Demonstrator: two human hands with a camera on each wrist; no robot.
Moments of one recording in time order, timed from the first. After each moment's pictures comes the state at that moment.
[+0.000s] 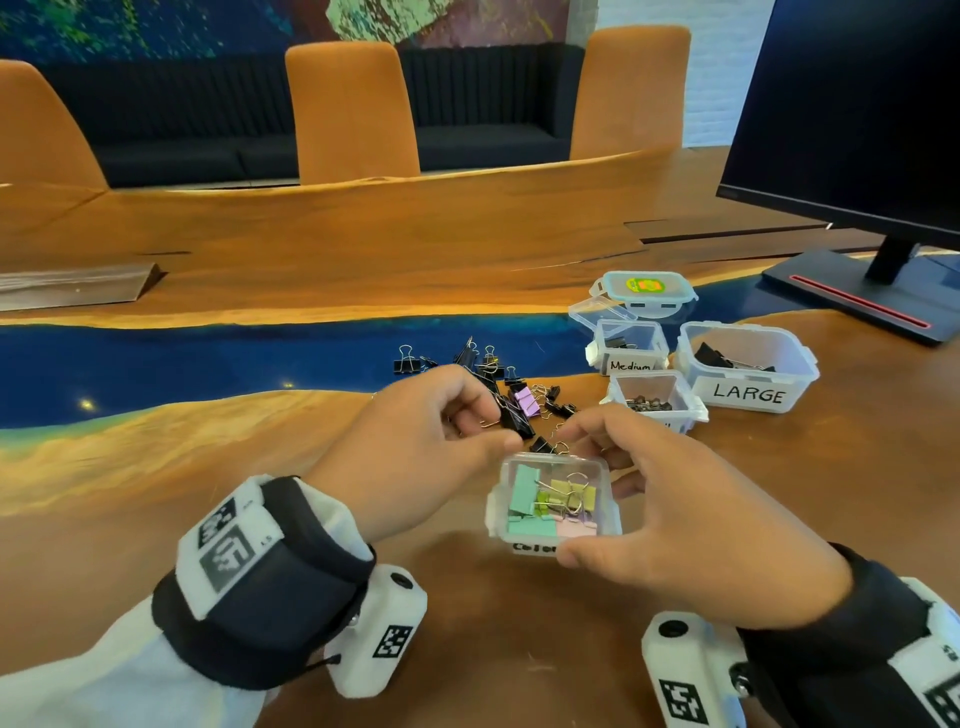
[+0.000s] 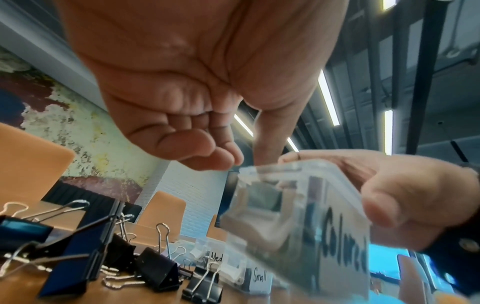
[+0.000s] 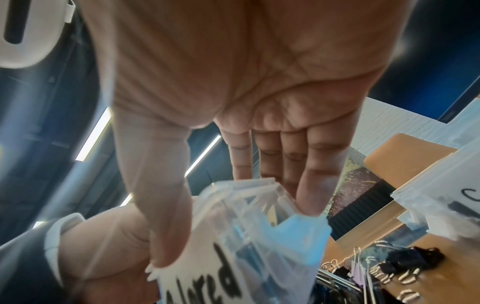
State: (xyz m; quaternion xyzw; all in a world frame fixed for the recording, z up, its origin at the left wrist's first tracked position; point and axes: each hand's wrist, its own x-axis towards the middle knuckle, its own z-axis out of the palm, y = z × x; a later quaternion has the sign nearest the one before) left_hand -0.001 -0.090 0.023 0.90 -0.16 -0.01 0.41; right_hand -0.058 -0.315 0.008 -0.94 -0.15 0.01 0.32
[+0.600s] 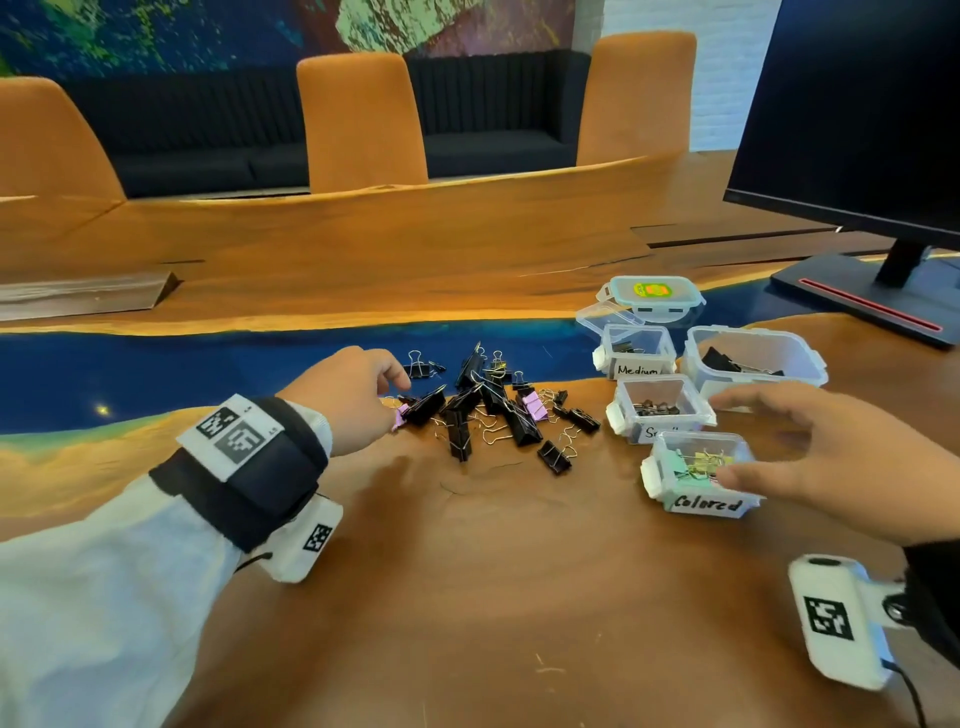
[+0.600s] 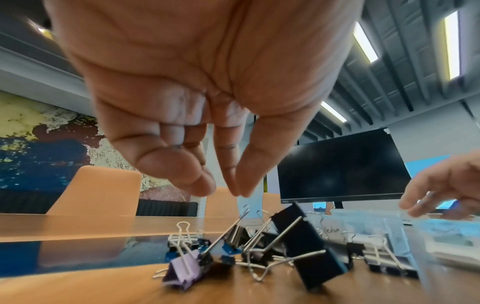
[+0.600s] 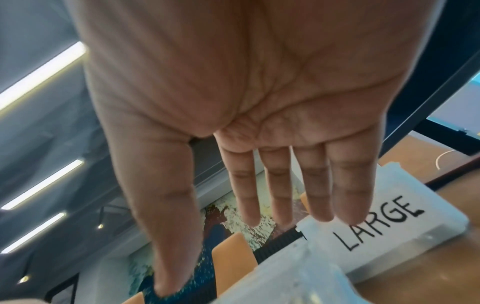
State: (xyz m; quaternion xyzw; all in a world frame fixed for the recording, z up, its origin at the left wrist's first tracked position) left_hand 0.085 -0.031 0.011 0.98 -0.07 -0.07 0.15; right_hand -0.034 -0.425 0.007 -0.96 0.00 0.02 0.27
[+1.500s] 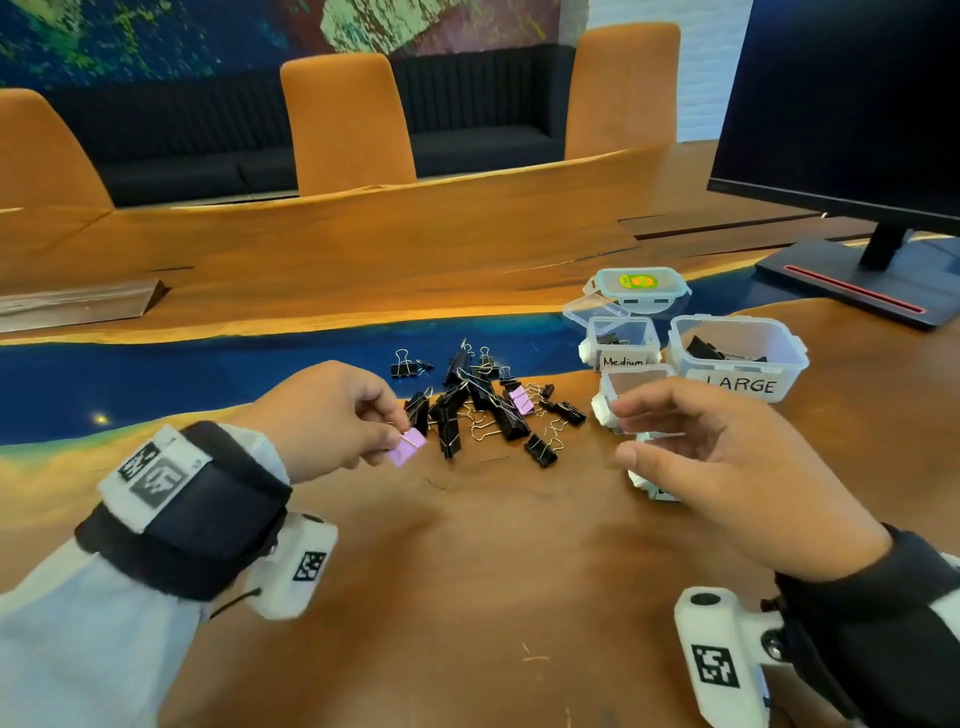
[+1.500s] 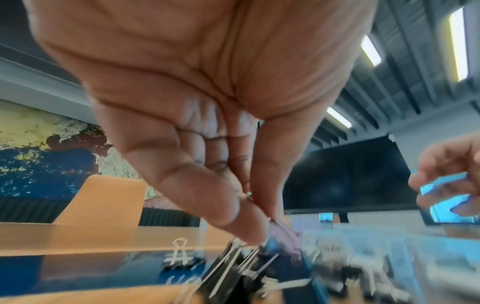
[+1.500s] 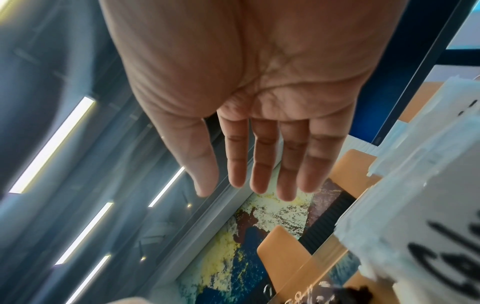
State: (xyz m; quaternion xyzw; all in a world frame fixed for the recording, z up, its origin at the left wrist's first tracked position) left_hand 0.040 -0.039 0.034 0.95 -0.10 -0.12 0.26; right_hand -0.055 -0.350 0.005 -0.86 -0.08 -0.08 0.49
